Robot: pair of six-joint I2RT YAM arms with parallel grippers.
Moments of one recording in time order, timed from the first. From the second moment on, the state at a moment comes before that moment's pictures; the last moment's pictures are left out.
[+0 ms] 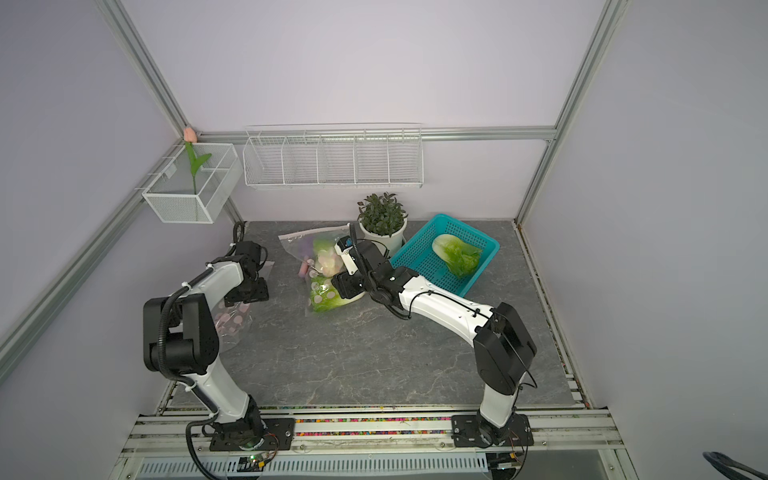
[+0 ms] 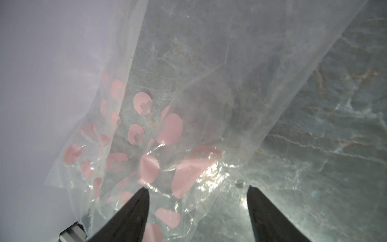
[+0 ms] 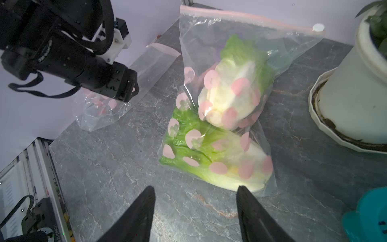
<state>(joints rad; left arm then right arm) 0.03 1.82 1.25 -0.78 -0.39 -0.21 0.85 1.76 1.42 -0.30 -0.09 0.26</state>
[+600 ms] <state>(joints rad) 0.05 1.74 1.26 -0.75 -0.30 -0.13 0.82 1.65 1.29 -0.26 -0.10 0.29</state>
